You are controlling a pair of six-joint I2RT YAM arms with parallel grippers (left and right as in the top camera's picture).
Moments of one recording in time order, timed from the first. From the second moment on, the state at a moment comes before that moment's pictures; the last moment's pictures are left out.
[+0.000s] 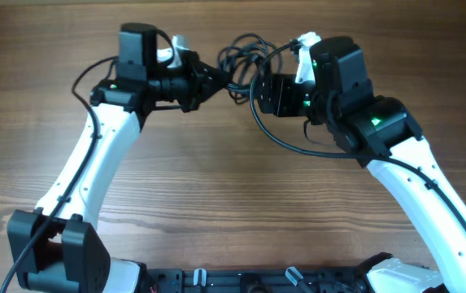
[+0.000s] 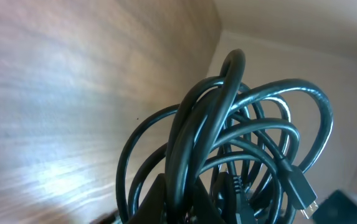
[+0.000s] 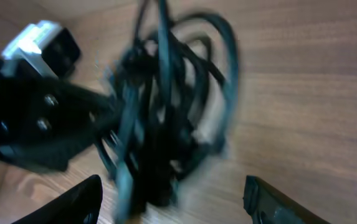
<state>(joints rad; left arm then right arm) -0.20 1.61 1.29 -0.43 0.86 -1.10 0.46 1.40 1.37 -0.67 -0.21 0.49</state>
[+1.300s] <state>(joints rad) -0.01 1.61 1.29 -0.80 0.21 -0.83 0.80 1.80 1.38 -0.71 0.32 0.03</state>
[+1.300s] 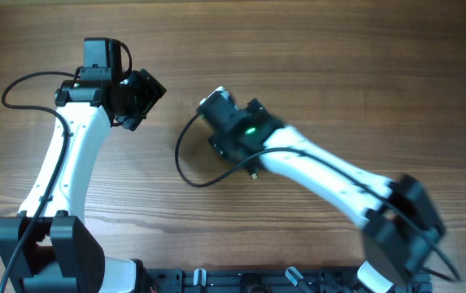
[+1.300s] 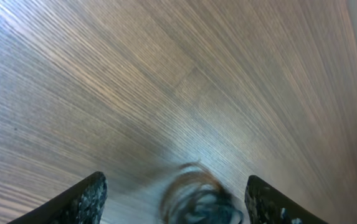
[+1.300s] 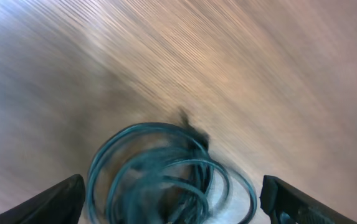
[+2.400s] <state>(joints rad) -0.39 1.88 1.18 -0.56 0.48 -0.61 0.34 1.57 1.38 -0.83 -0.35 0.15</state>
